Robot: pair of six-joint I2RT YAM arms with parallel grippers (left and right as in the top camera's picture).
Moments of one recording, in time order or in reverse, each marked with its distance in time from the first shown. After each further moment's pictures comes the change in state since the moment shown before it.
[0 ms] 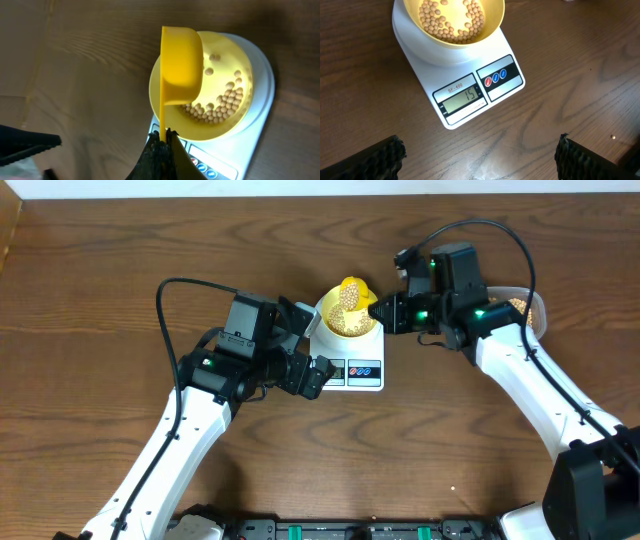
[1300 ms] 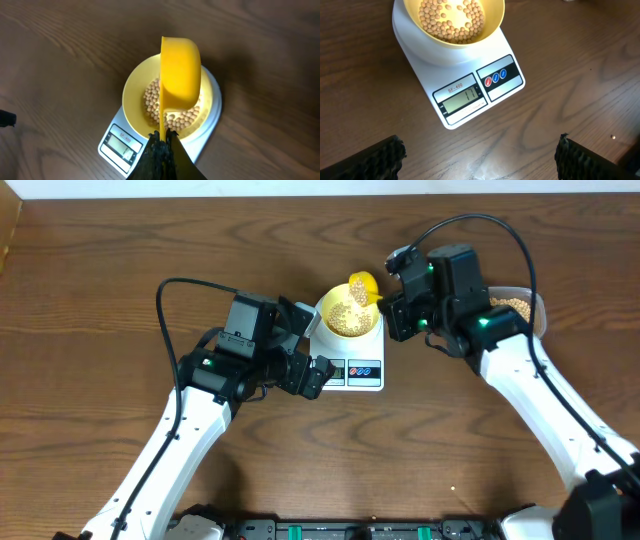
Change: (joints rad) left arm 0.000 0.000 0.000 0.000 0.000 0.000; right arm 0.032 -0.092 0.005 -0.053 0.194 -0.310
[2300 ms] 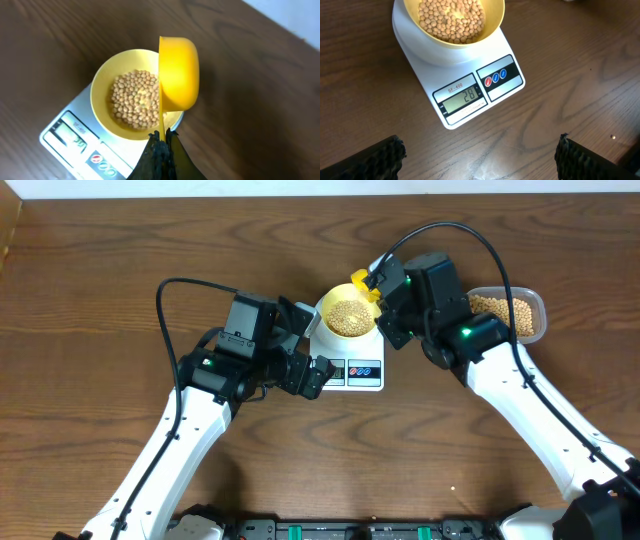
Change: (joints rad) left arm 0.000 0.000 0.000 0.000 0.000 0.000; right arm 0.105 -0.008 0.005 -0.006 0.258 -0.285
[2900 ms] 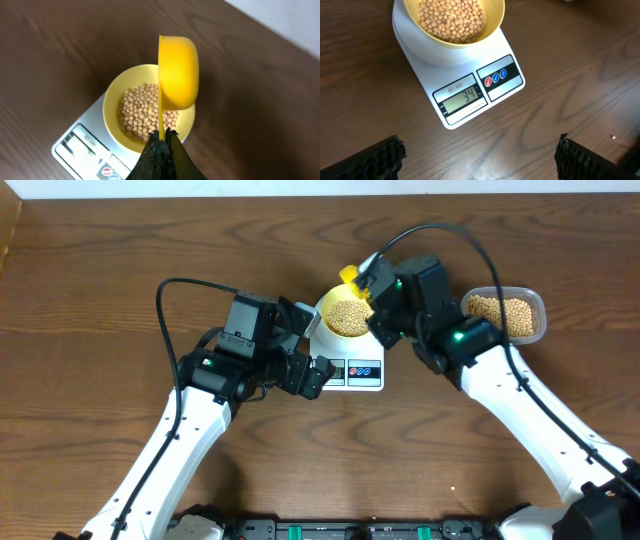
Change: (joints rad) left arm 0.000 0.000 0.000 0.000 0.000 0.000; right arm 0.016 0.000 0.000 0.045 -0.011 0.105
